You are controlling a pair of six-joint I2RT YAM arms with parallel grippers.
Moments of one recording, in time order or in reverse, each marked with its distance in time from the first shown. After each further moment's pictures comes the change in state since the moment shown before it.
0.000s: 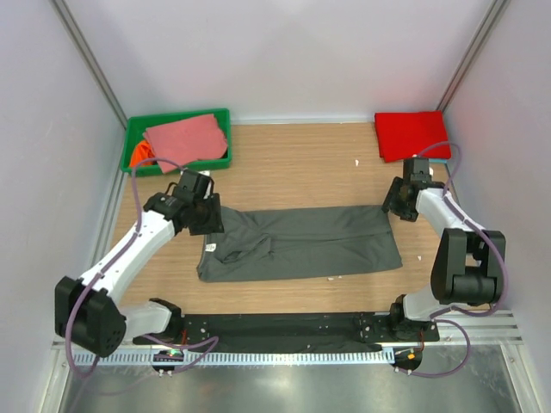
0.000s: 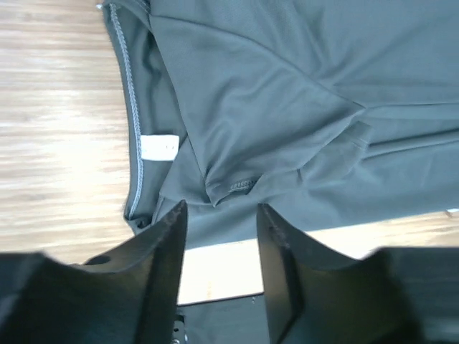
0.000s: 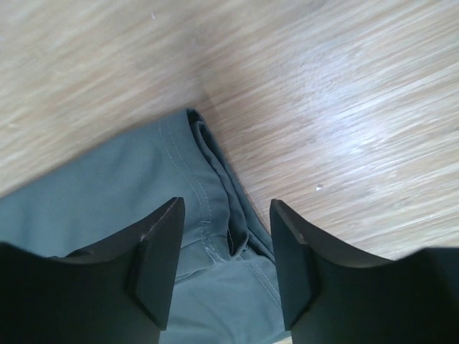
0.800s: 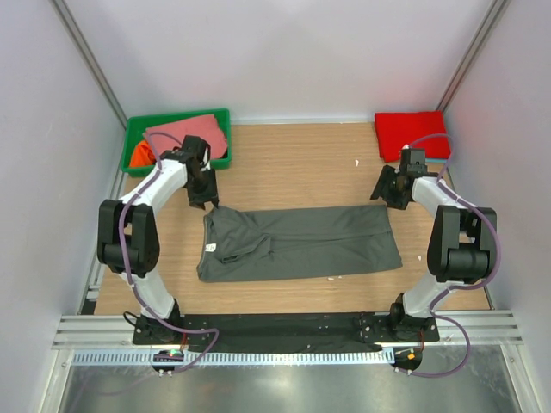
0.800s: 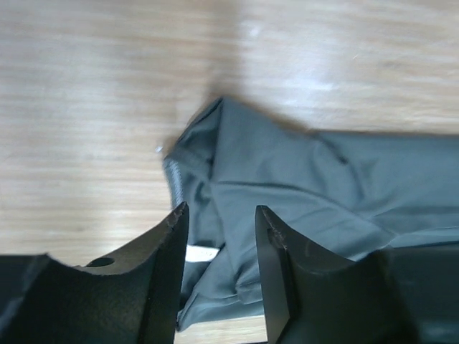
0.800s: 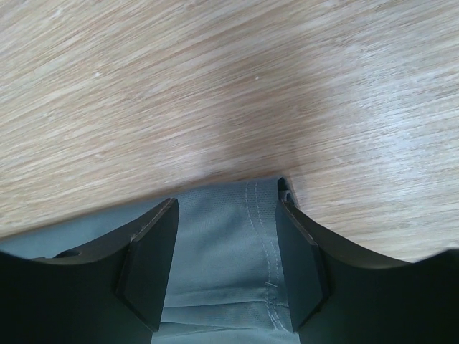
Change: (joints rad) left arm 0.200 0.506 0.341 -0.019 0.035 0.135; right arm 0.000 0.154 0.104 0.123 -0.187 -0.002
